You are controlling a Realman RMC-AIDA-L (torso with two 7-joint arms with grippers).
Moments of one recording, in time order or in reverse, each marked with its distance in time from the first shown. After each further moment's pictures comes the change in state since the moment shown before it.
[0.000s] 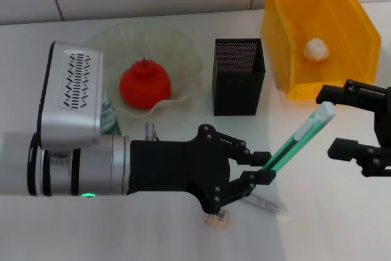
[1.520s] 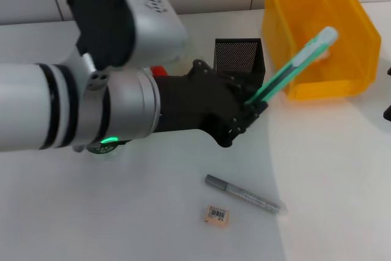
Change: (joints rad) left arm 0.119 0.002 0.115 0.781 0.678 -0.261 -0.881; right arm -0.142 0.006 0.189 -0.030 0.066 0.035 -0.038
